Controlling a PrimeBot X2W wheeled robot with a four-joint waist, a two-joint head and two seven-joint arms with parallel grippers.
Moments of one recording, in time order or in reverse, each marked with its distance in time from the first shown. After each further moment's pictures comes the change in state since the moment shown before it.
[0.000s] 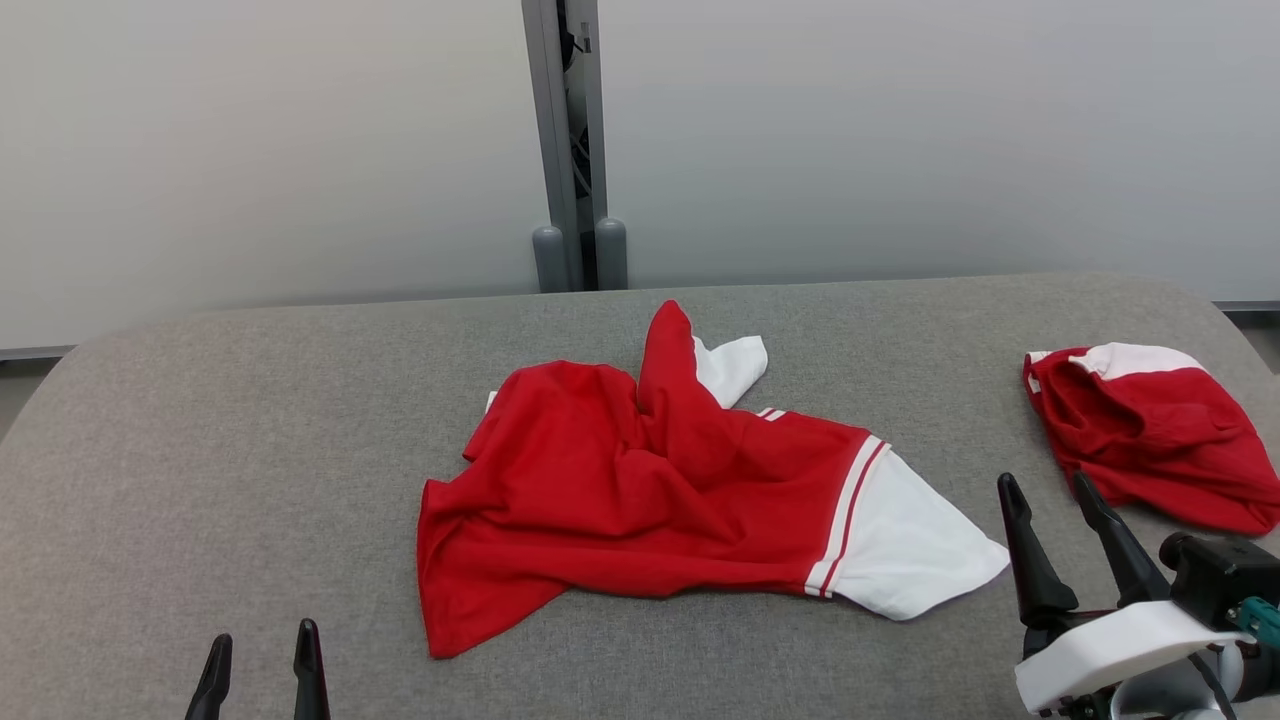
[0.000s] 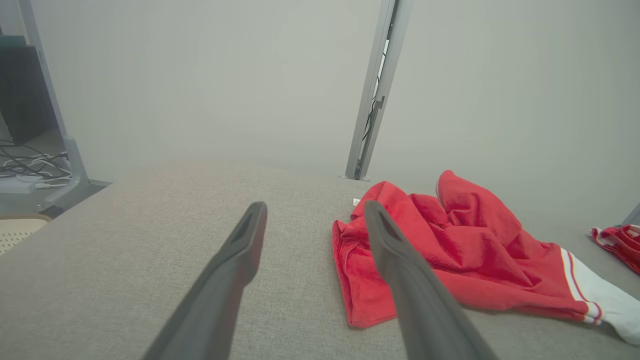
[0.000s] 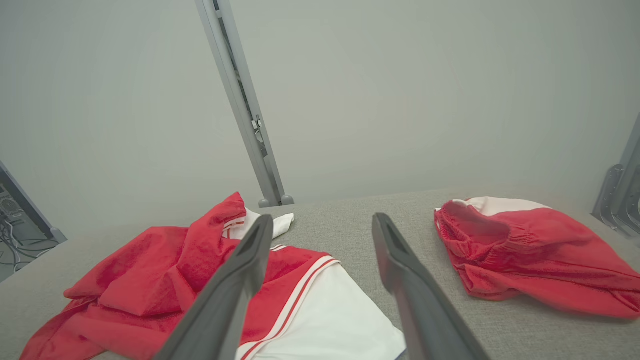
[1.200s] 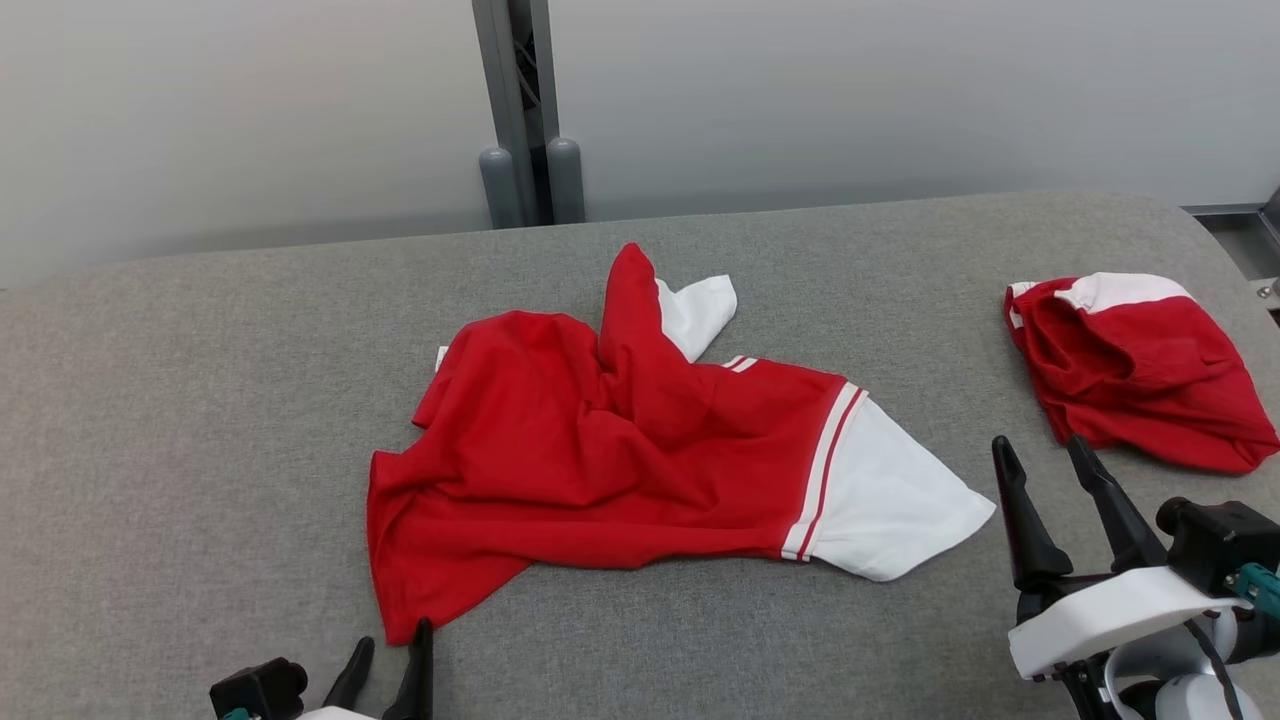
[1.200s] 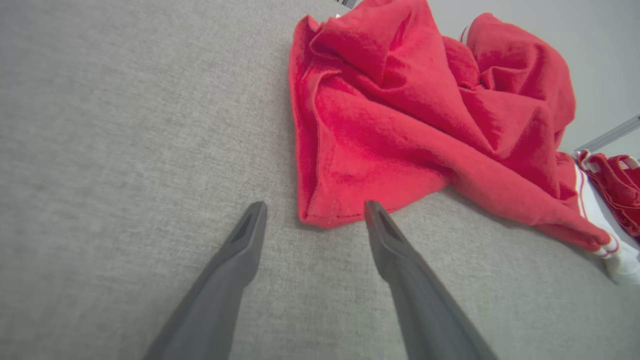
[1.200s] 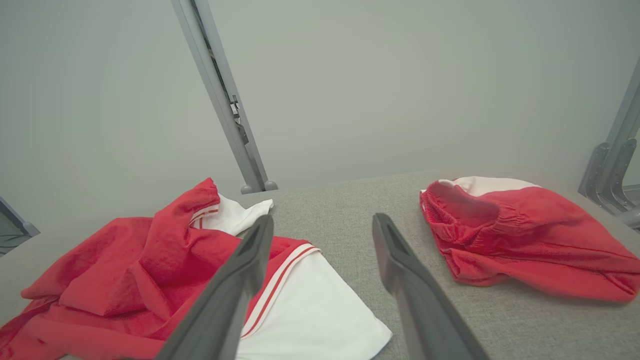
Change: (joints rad) left arm -0.350 -0.171 -0.083 0.692 -0.225 -0.312 0.063; right arm -0.058 0.000 0.010 0.003 0.001 0.000 0.000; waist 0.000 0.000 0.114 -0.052
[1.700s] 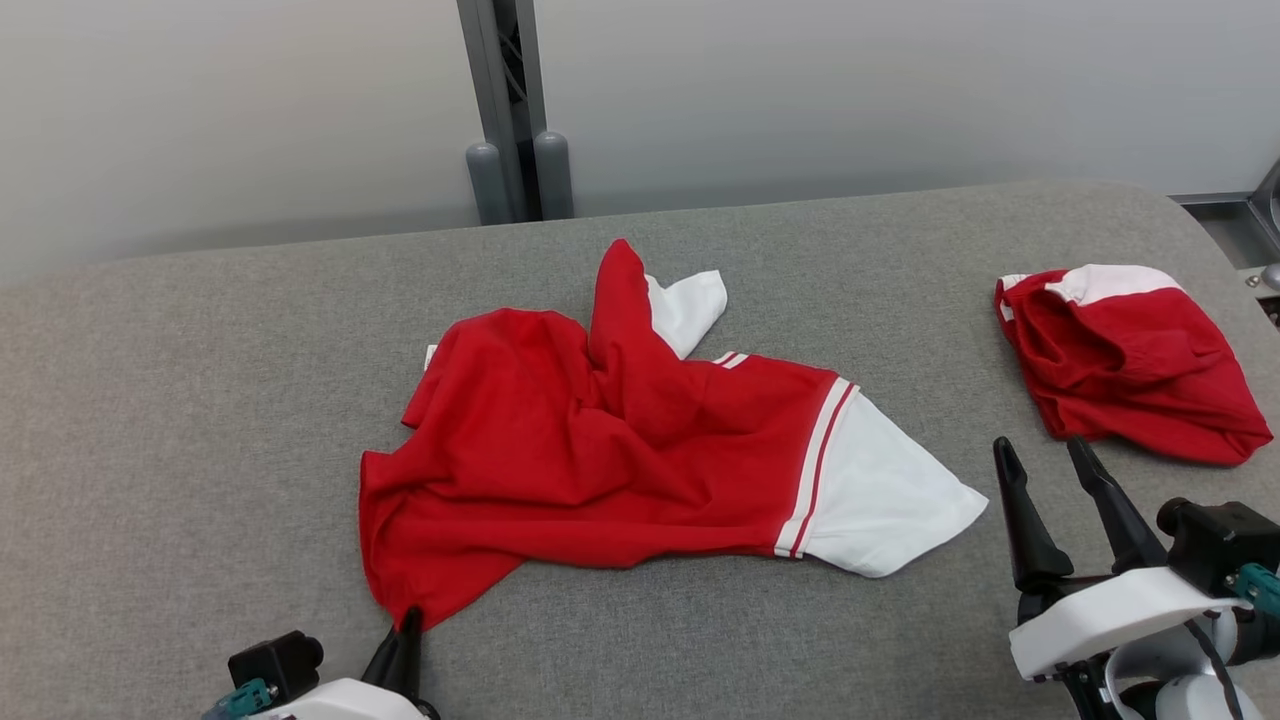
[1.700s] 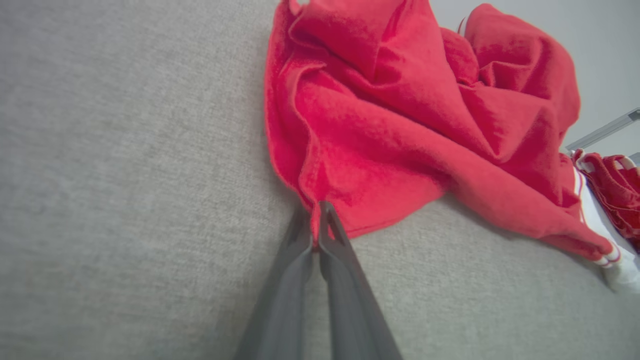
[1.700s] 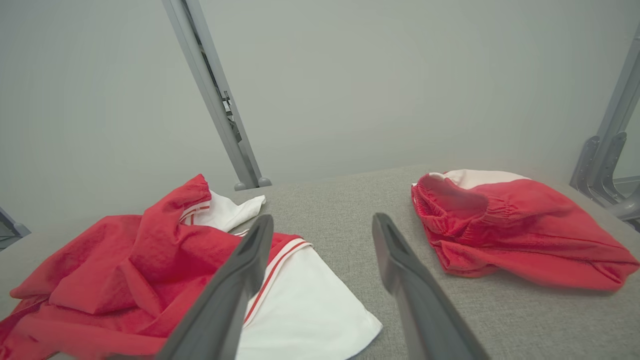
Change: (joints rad) left arm -0.118 -0.039 -0.018 0.184 -0.024 -0.066 -0.024; right arm -0.002 0.000 -0.004 0.005 0.000 0.000 0.000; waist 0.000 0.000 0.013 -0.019
